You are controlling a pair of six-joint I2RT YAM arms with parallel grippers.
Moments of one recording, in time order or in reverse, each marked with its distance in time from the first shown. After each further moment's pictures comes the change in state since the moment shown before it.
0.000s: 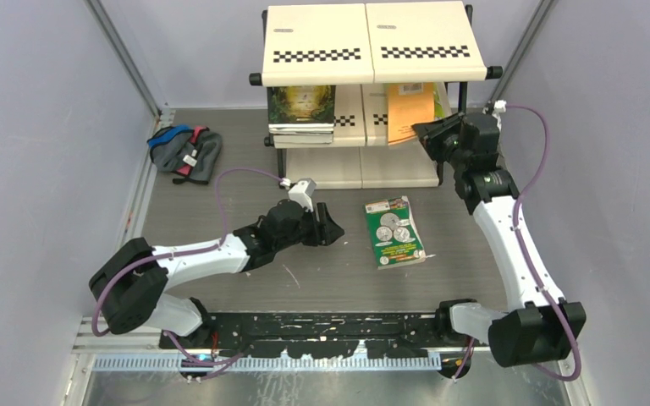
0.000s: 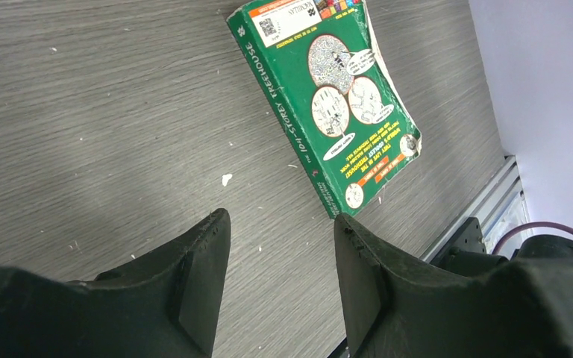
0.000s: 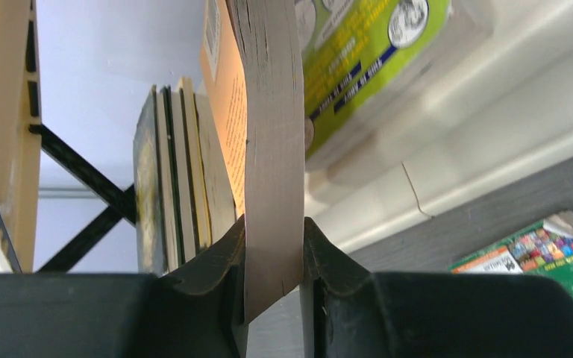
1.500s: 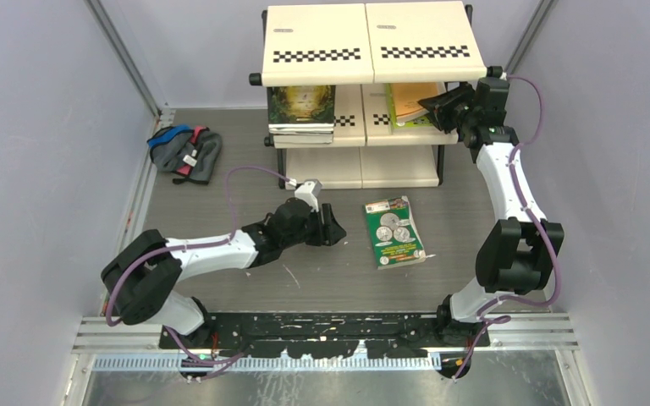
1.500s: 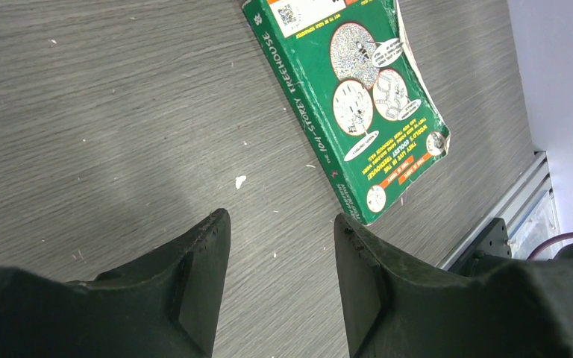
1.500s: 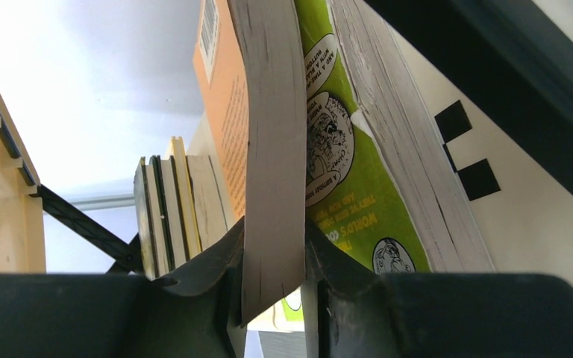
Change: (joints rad) left arm 0.000 0.081 0.040 -0.018 0.000 0.018; right arm -0.206 0.450 0.306 0.073 -0.315 -0.005
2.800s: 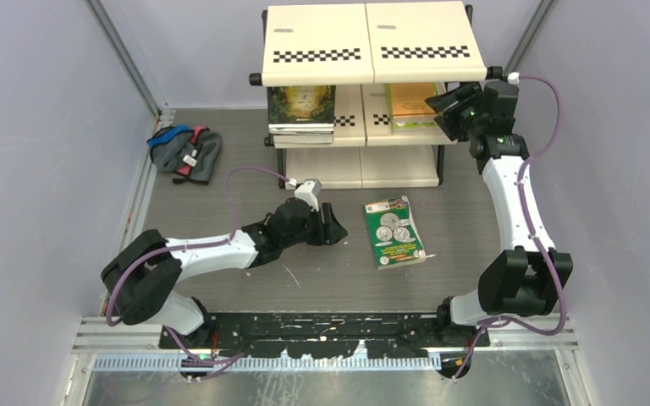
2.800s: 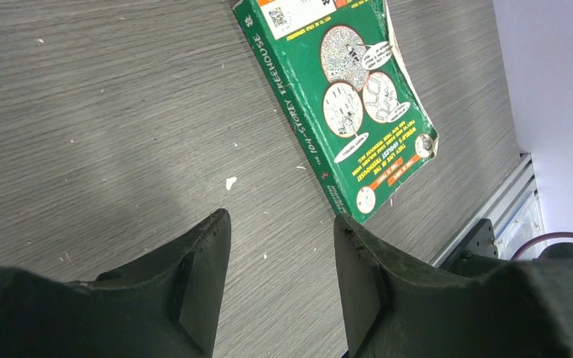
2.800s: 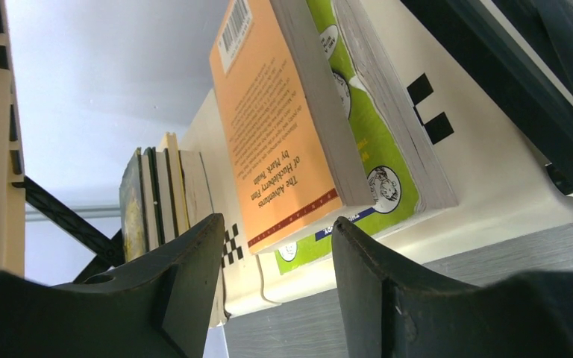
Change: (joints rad) left arm 0.000 0.007 0.002 0.013 0.012 -0.022; right arm 0.008 -0.141 -0.042 -0.090 0.114 -0.084
